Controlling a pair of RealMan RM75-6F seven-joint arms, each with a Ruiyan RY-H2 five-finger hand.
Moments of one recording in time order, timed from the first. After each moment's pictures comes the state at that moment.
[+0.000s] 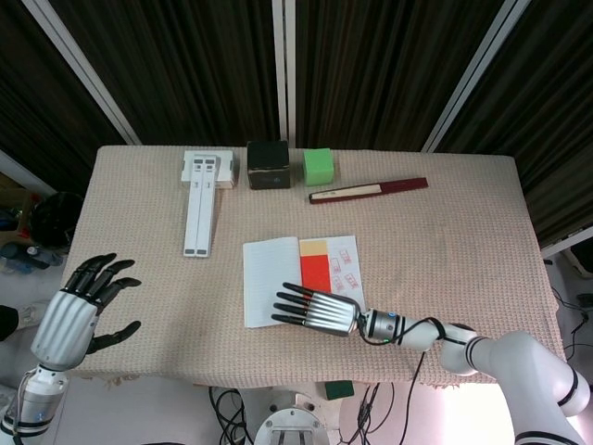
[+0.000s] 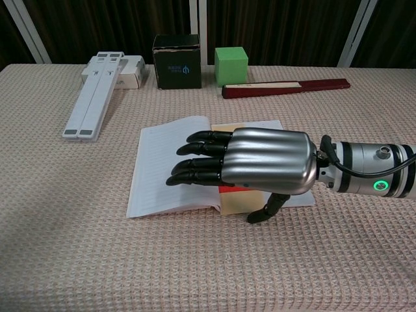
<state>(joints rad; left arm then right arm) -0.11 -1.08 0.00 -1.87 1.84 1.62 0.09 0.92 -1.76 -0.21 -0.91 -2.00 1.26 0.11</state>
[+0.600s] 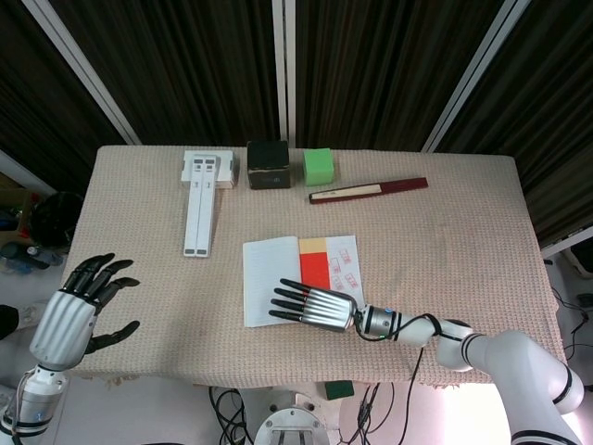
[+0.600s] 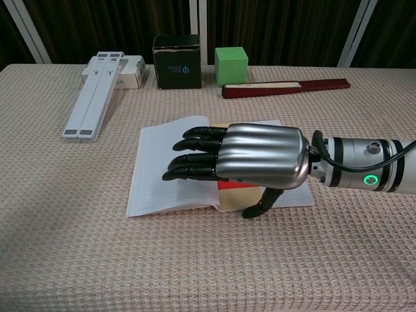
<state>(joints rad) -0.11 -1.08 0.00 -1.86 1.84 1.63 0.08 0.93 -1.77 -0.20 -0.88 -1.99 1.25 0.11</state>
